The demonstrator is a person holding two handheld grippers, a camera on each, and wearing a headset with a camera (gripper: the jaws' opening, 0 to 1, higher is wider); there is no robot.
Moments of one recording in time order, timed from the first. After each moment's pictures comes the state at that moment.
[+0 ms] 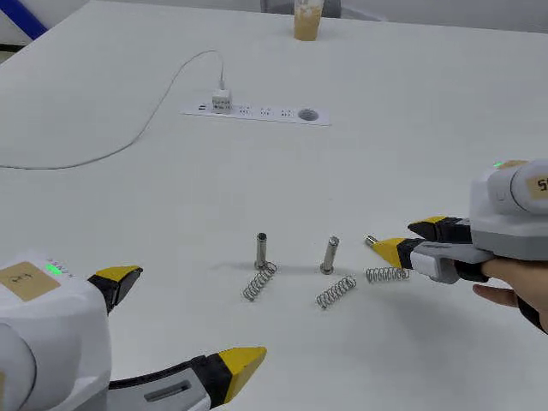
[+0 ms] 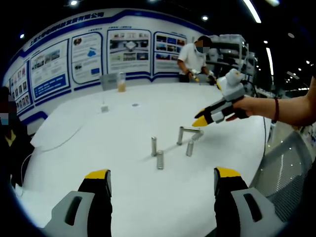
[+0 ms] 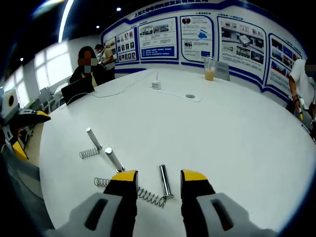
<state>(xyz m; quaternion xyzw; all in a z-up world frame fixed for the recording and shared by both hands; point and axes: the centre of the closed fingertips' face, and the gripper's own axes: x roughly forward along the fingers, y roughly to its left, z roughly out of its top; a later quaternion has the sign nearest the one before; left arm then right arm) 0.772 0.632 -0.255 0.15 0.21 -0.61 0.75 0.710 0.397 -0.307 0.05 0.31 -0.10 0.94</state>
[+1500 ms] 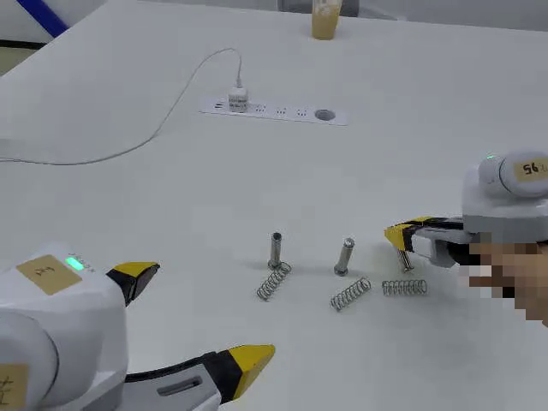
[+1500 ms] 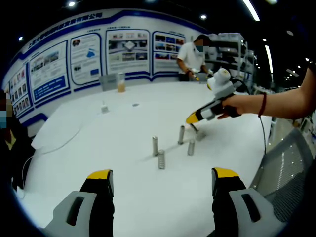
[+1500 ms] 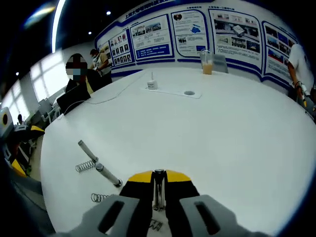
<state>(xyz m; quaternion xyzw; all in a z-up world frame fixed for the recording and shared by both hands) 0.771 0.631 -0.253 0.15 0.20 -0.61 0.75 0.728 0.392 -0.306 0.10 0.30 -0.11 0.94</state>
